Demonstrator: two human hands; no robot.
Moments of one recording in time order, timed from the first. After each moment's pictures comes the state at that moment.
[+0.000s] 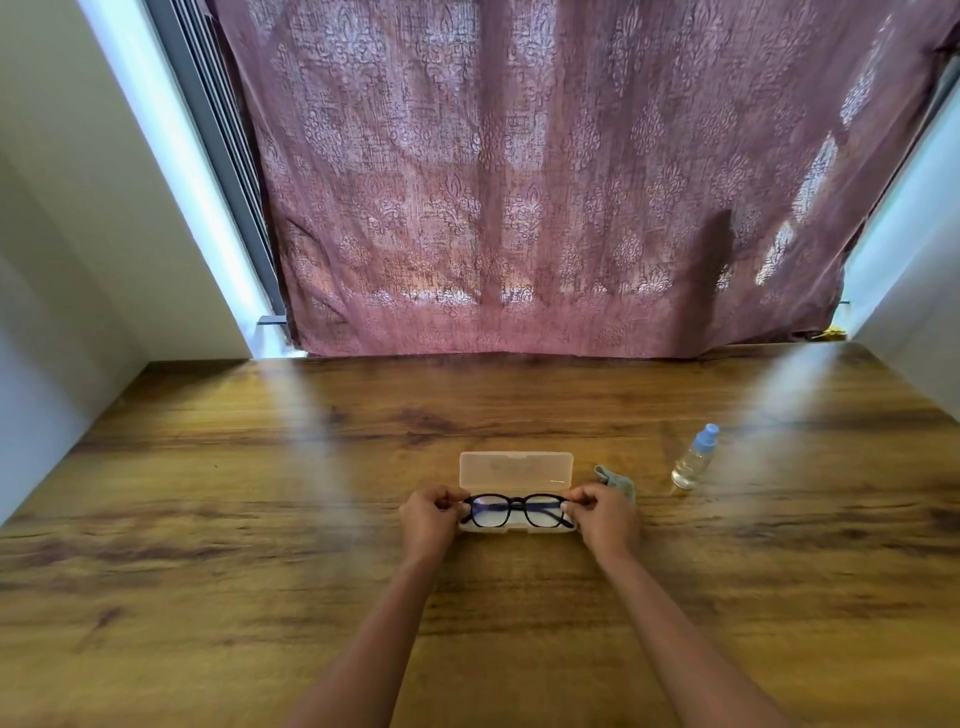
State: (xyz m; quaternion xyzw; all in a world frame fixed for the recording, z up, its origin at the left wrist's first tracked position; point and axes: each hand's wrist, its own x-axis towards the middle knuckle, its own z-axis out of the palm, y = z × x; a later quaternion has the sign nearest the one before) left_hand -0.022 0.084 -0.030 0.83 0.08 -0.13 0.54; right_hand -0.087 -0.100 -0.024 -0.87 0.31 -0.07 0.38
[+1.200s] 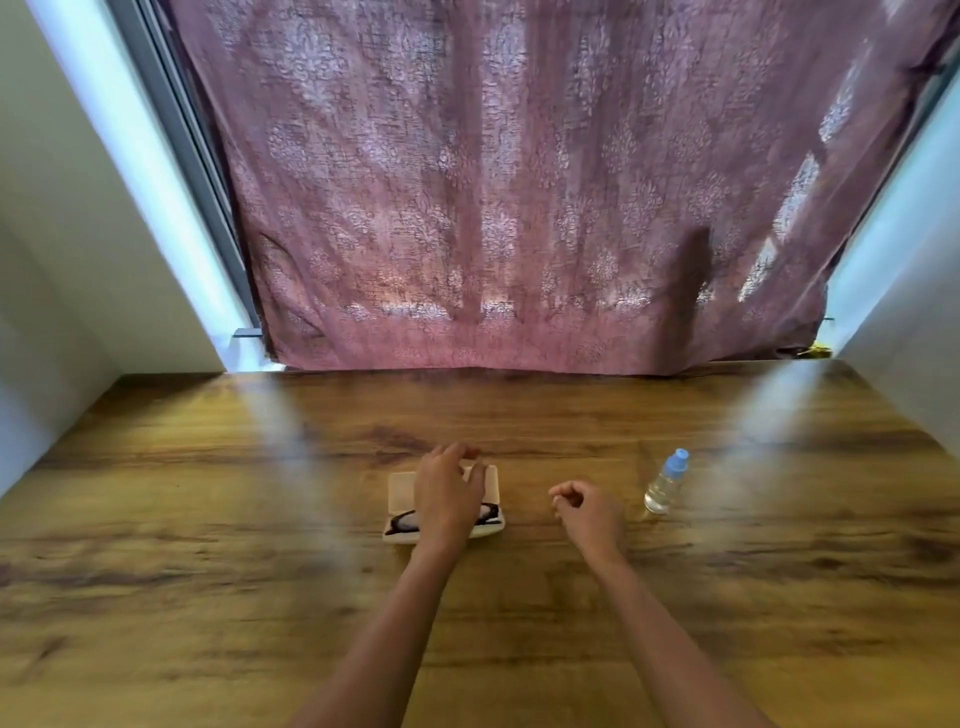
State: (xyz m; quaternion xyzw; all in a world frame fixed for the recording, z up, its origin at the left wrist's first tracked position) left_hand -0.011 0.012 0.015 0.91 -0.07 0.09 0.39; right_hand -0.068 -0.138 -0.015 -0.86 0.29 -0.08 0.42
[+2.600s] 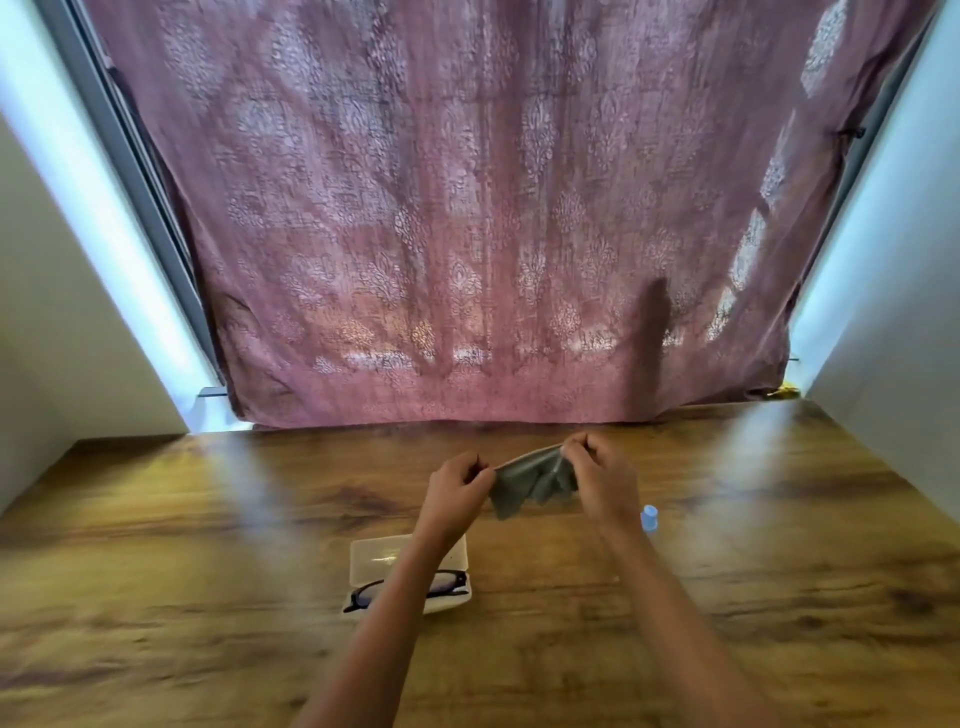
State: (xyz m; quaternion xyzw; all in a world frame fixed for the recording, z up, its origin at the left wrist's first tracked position) left_hand 0.018 -0.034 0.067 0.81 -0.17 -0.11 0.55; right_hand -0.050 -0.179 0.095 -0.78 0.21 -0.25 0.53
